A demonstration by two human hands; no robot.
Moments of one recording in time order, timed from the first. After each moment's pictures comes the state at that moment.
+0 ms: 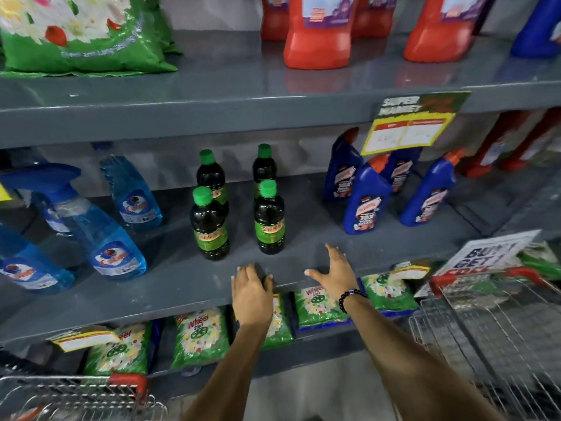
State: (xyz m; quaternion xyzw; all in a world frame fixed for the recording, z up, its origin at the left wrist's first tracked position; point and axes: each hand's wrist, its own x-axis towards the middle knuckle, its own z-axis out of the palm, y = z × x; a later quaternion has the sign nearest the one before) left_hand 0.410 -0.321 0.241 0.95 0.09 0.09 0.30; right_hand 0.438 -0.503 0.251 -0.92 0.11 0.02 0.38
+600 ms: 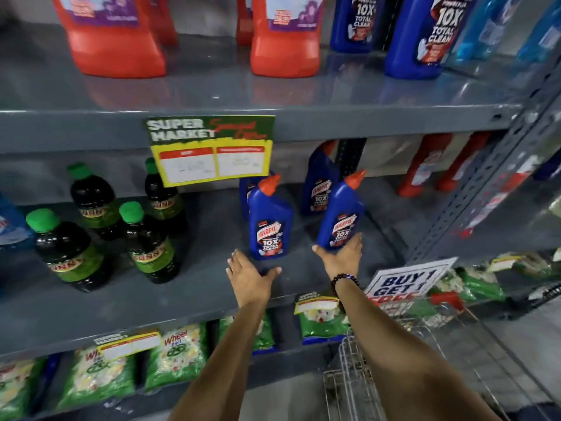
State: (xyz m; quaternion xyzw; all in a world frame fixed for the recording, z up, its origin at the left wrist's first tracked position) left_hand 0.476 -0.554 0.256 0.88 0.11 0.01 0.46; right_hand 0.489 -0.733 0.275 -0.81 0.29 -0.16 0.48
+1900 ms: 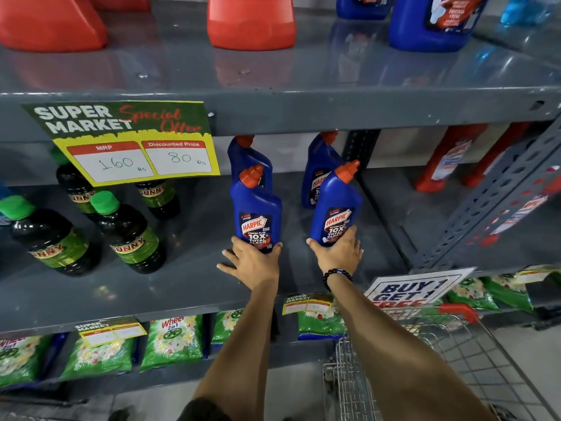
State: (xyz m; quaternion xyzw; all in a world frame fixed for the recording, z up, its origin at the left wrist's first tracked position) left_hand 0.512 -0.622 0.261 0.86 0.30 0.08 0.40; right_hand 0.521 -0.758 0.264 -0.86 0.28 -0.14 0.39
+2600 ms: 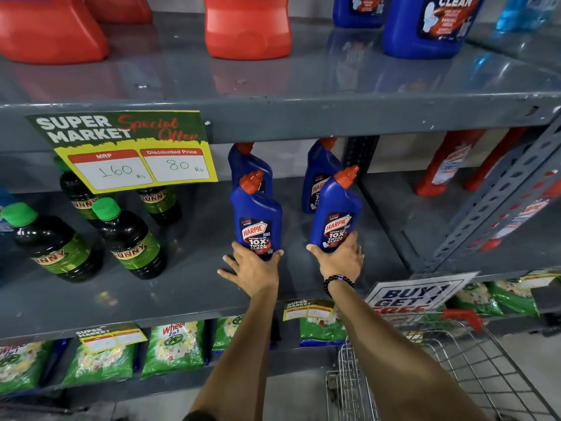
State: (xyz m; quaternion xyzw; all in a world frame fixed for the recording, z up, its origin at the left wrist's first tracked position) left_hand 0.512 -0.621 0.256 0.87 0.28 0.08 0.40; right_hand 0.517 -0.760 0.267 -0.86 0.29 -0.14 0.39
